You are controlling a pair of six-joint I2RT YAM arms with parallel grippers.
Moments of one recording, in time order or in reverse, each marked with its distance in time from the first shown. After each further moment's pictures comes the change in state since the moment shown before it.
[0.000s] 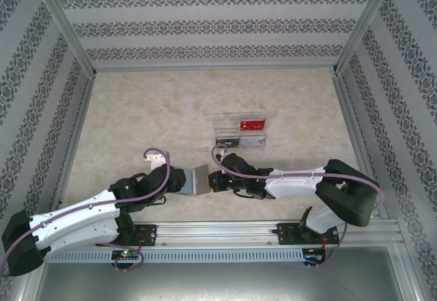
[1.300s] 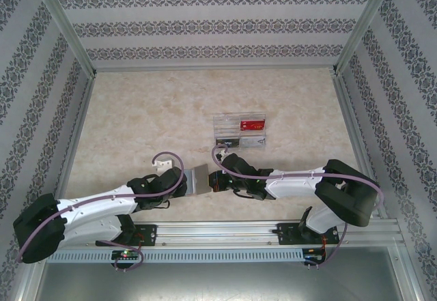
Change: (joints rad) left arm 0.027 0.211 -0.101 0.185 0.106 -0.035; right arm 0.000 0.002 -0.009 0.019 0.008 0.003
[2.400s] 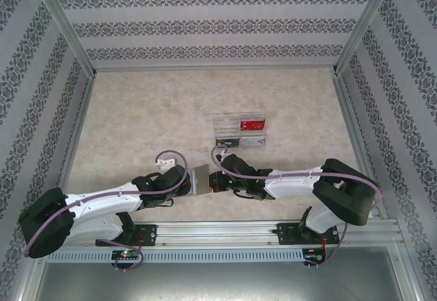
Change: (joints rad) left arm 0.006 0.074 0.016 0.079 0.031 -0.014; right arm 0.002 0.016 0.000 0.000 0.007 0.000
